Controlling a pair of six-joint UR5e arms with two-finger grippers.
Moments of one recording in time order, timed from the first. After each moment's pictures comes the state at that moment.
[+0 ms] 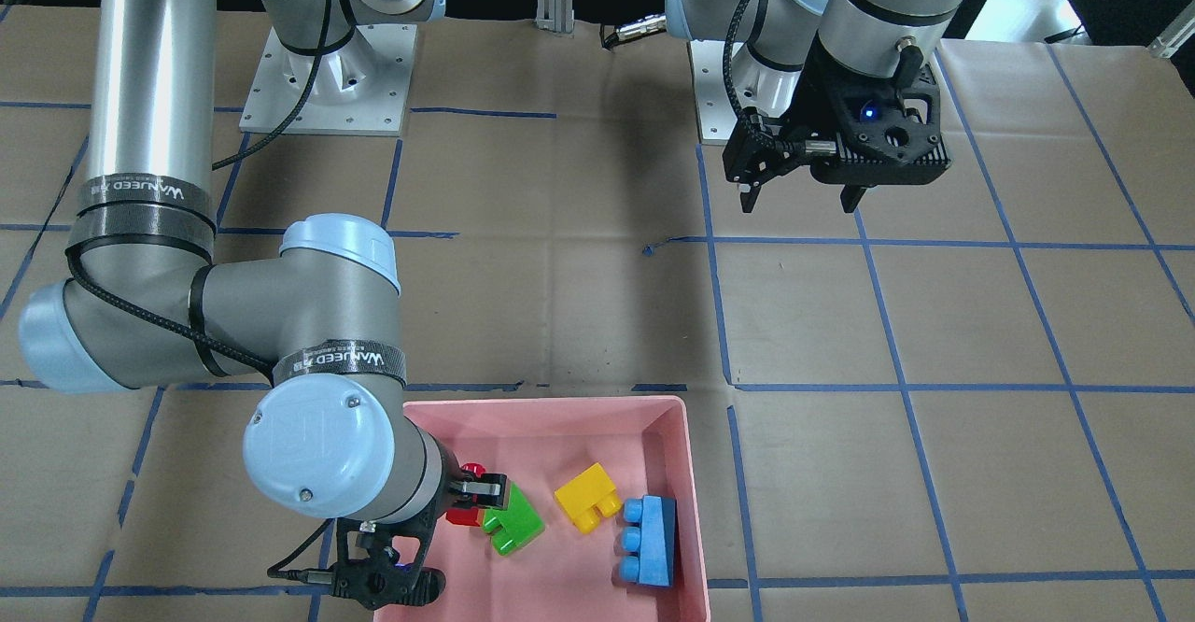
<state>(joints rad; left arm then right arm) -1.61 -1.61 -1.50 -1.57 1.59 -0.05 1.73 -0.82 1.00 -1.67 -1.45 0.27</state>
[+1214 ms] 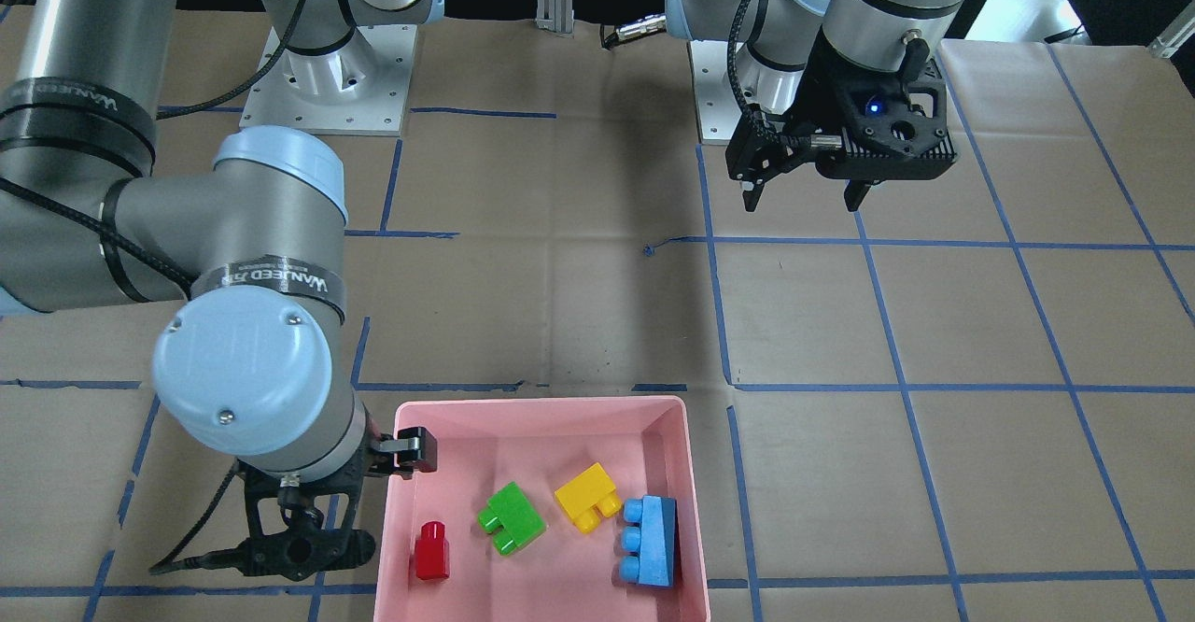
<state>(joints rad) -1.61 -1.61 -1.50 -1.56 1.59 -0.05 1.68 -0.94 1.01 -1.56 -1.65 0.02</state>
